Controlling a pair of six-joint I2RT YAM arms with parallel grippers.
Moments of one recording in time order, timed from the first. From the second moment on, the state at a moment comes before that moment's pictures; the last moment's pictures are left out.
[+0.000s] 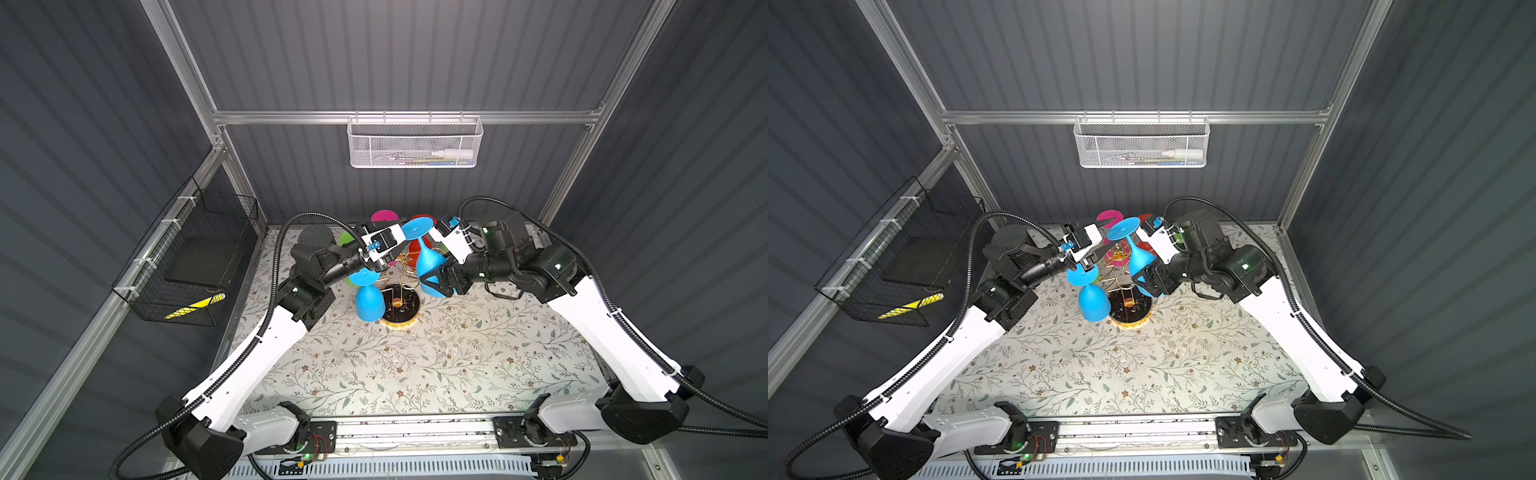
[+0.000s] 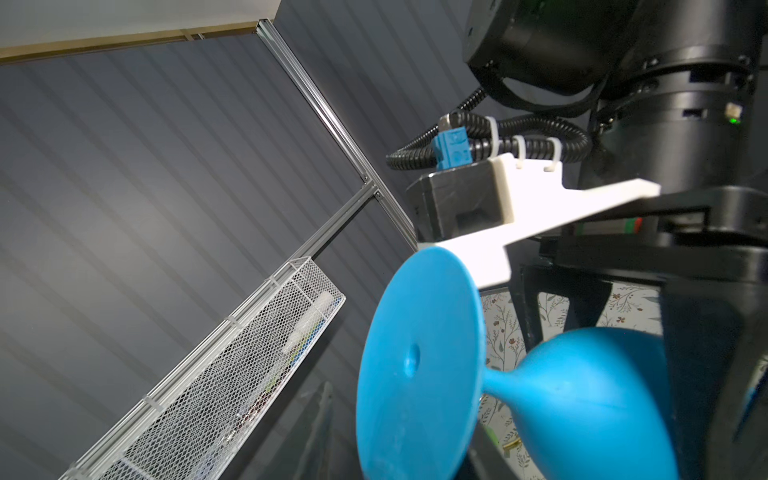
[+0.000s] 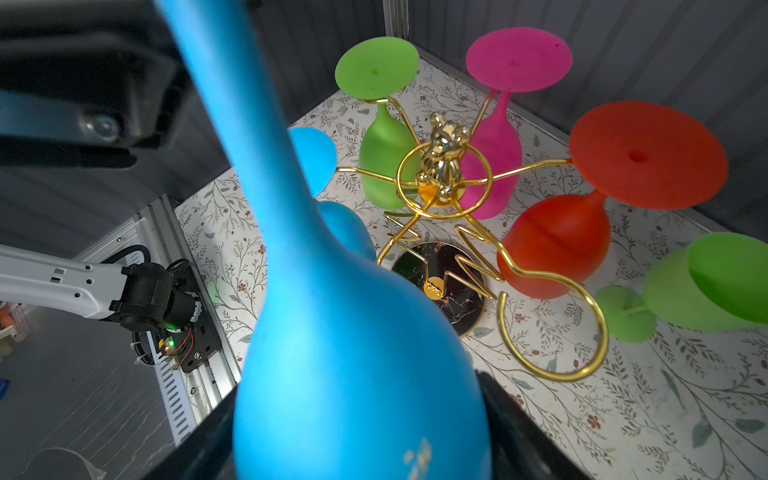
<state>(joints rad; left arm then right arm) -0.61 1.22 1.27 0.09 0.49 0.61 0.69 1.39 1.71 -0.98 -0.29 -0.02</state>
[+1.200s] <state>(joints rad) -0.61 1.06 1.07 0.15 0.15 -0.07 0.50 0.88 1.18 -0.33 -0.48 0.37</state>
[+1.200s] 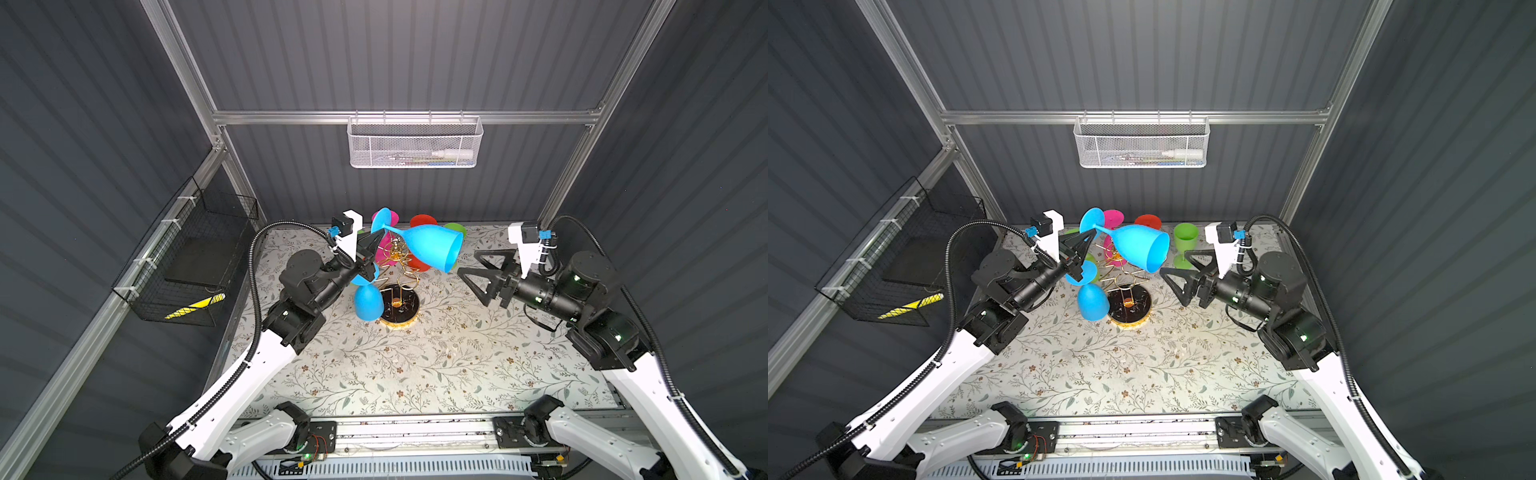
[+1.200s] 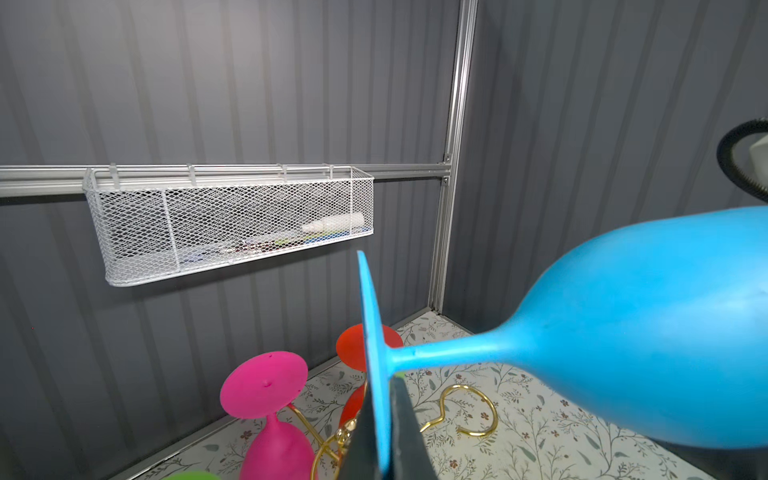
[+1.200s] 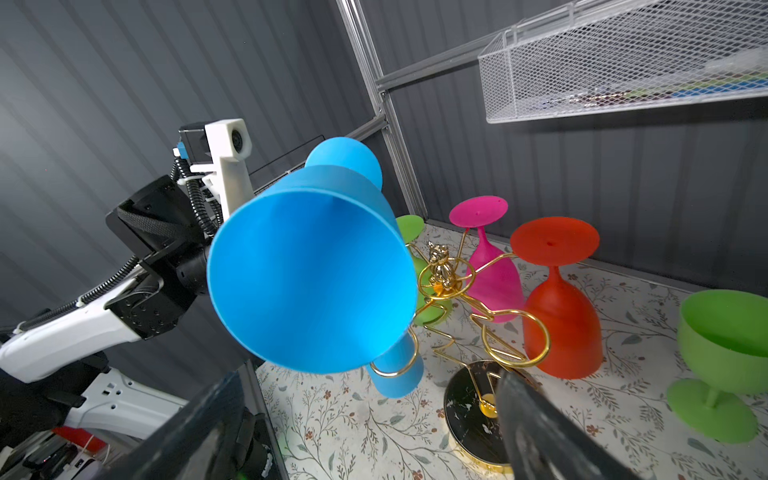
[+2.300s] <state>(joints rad) -0.61 1.04 1.05 0.15 0.12 -0.12 0.48 1.11 1.30 -0.22 -0.55 0.54</state>
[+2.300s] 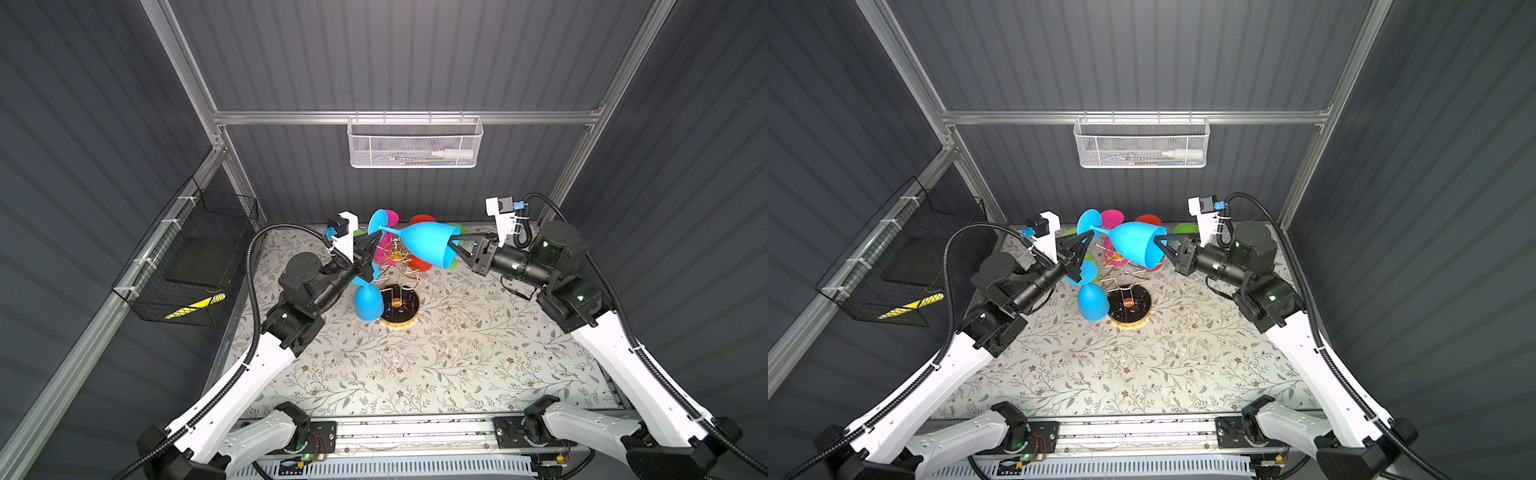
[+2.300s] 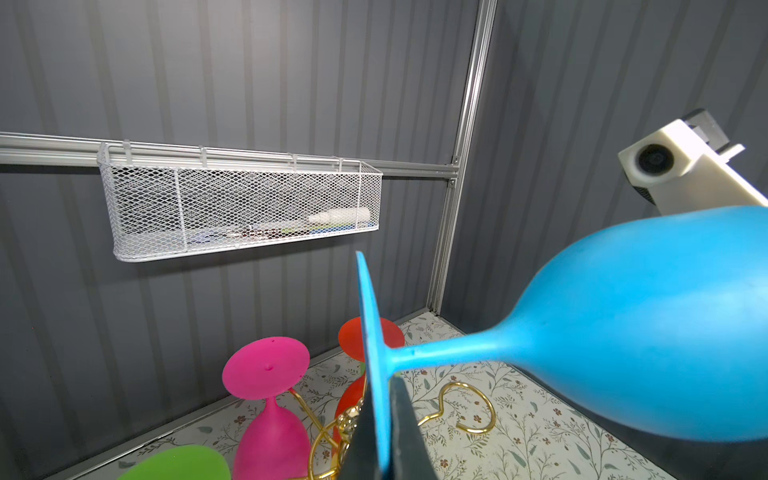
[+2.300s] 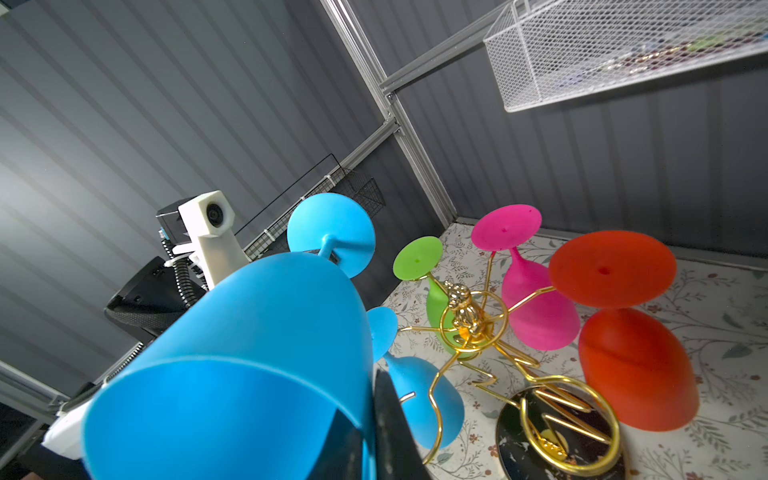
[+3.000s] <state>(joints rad) -0.62 0.96 1.00 0.14 -0.09 -0.09 0.37 0.88 1.37 -0.58 -0.26 0.39</state>
